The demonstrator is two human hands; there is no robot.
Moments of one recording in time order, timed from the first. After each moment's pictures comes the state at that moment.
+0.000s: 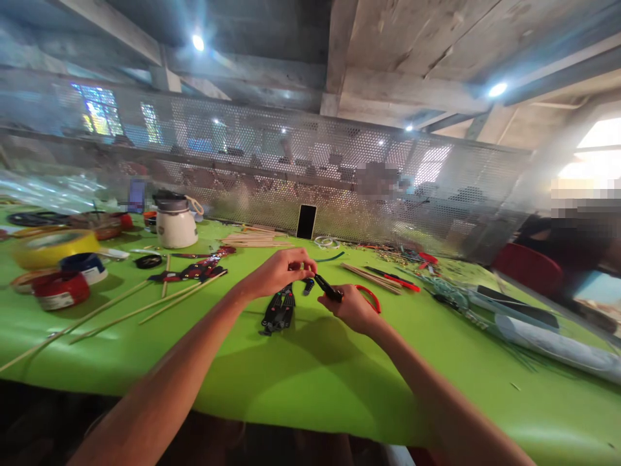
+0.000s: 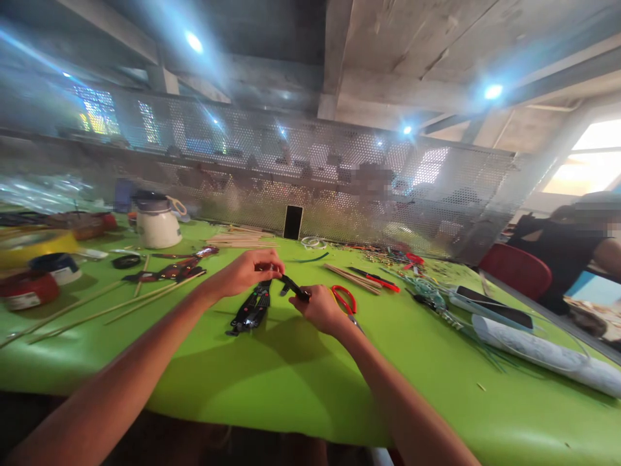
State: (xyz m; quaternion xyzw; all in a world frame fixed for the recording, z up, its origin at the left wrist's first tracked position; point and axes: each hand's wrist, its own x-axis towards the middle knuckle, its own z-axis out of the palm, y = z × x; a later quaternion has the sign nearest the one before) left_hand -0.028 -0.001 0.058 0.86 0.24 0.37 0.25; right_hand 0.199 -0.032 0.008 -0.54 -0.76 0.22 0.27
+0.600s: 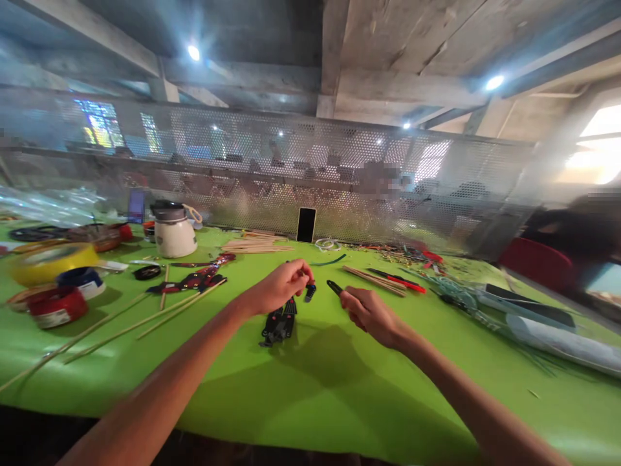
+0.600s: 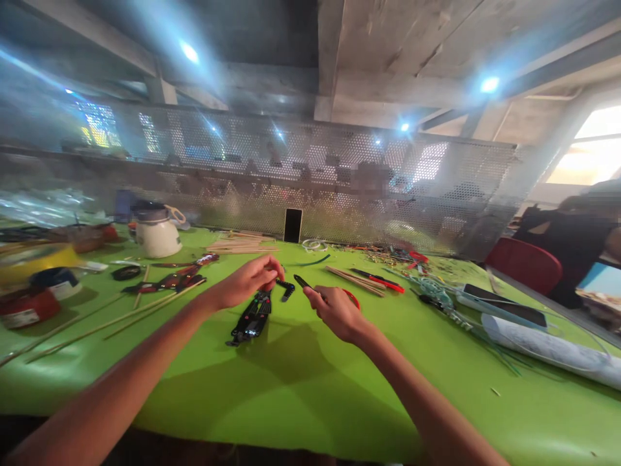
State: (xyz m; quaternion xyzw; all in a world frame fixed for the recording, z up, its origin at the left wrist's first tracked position) left_hand -0.026 -0.007 0.050 0.81 0.29 0.34 0.38; right_hand 0.215 -0.066 0.045 -0.51 -0.79 0.18 0.27
